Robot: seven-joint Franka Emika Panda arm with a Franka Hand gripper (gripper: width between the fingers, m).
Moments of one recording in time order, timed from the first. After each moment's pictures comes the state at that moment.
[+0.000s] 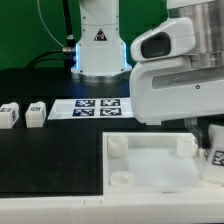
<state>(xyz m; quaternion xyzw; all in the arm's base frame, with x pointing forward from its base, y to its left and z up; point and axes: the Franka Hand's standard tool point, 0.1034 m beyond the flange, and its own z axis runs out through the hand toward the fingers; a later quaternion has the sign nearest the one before) 0.646 0.123 0.082 -0.97 0.21 -0.03 0.10</state>
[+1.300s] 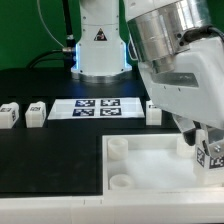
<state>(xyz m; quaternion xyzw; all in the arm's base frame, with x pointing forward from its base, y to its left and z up) 0.642 0.101 0.079 -0.76 0.63 0.01 0.18</state>
